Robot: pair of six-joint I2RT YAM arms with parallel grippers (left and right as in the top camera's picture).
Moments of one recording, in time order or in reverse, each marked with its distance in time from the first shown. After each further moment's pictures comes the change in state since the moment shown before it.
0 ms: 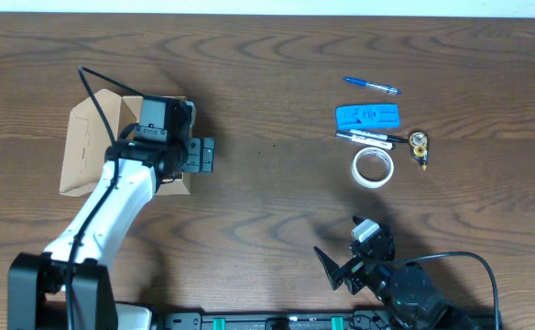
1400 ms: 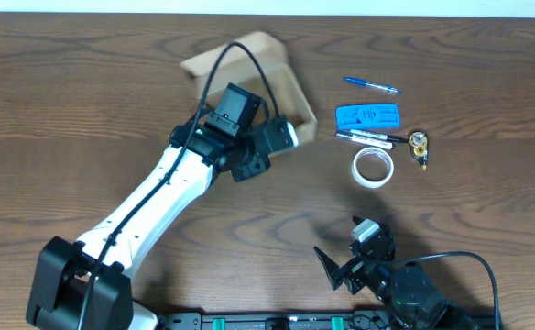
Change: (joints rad) left arm -0.346 0.082 0.258 -0.153 0.127 0.828; right arm 0.000 0.000 0.000 0.000 0.000 0.000
